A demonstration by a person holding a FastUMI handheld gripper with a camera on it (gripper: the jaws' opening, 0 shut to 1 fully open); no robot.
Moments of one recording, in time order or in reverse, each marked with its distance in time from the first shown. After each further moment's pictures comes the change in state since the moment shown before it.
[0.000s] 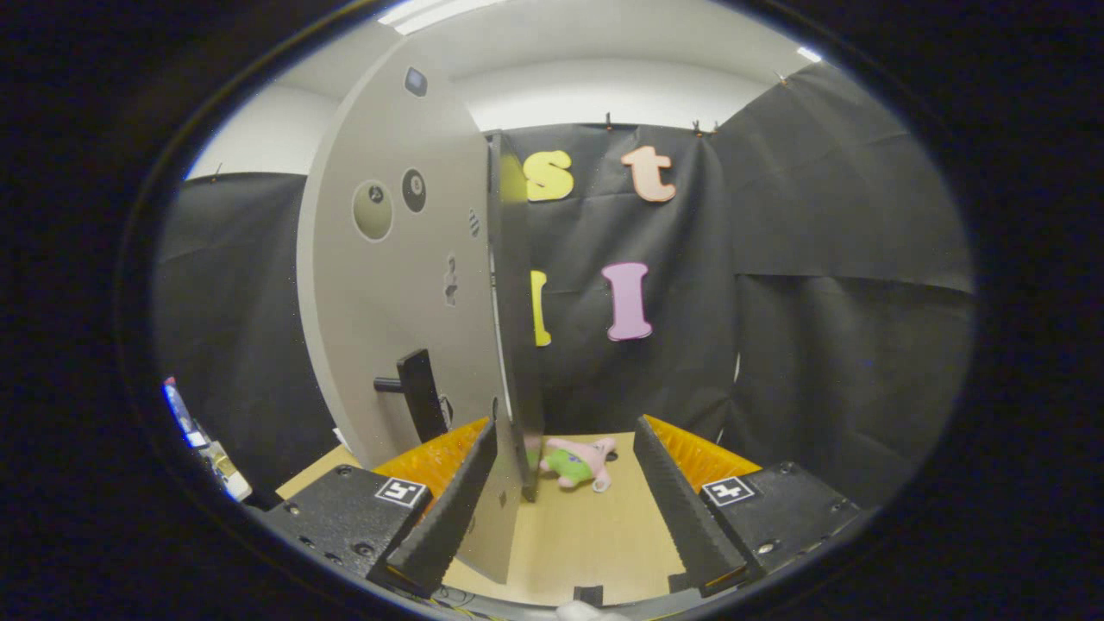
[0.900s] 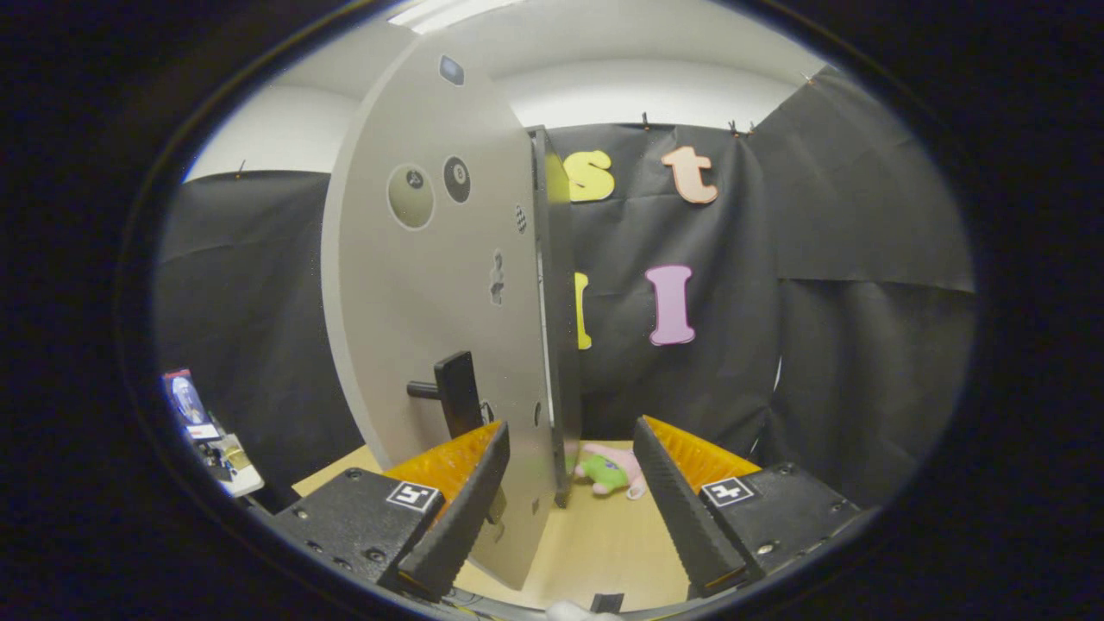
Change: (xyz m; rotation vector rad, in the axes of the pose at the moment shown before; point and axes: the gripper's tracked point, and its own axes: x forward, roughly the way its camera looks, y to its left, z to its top) arm 0.008 0.022 0.004 -0.016 -0.013 0.085
